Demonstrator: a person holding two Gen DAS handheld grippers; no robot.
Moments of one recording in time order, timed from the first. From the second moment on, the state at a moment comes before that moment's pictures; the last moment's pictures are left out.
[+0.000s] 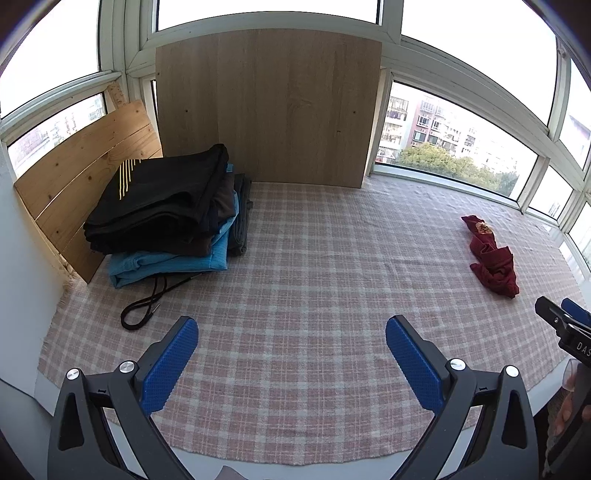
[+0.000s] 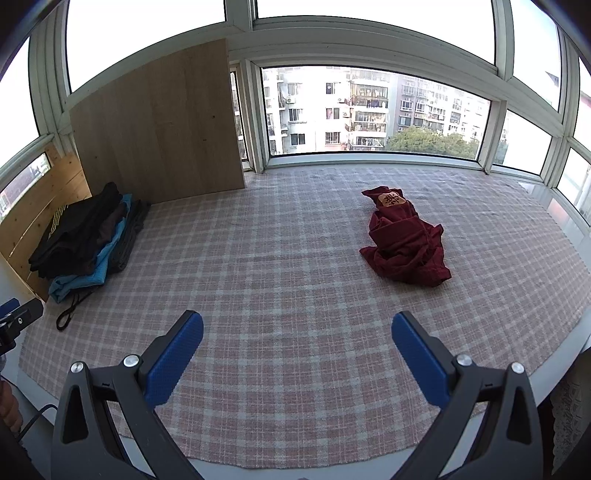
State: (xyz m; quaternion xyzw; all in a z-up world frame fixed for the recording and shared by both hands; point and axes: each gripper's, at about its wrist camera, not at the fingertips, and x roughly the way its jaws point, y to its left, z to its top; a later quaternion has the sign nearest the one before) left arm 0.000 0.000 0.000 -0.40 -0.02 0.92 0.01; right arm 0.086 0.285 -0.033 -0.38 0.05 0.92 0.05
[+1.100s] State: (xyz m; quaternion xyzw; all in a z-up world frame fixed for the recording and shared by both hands) left arm -0.004 0.008 0.003 -0.40 -0.02 0.91 0.04; right arm 0.084 0.280 -0.036 -0.39 0.06 0.92 0.07
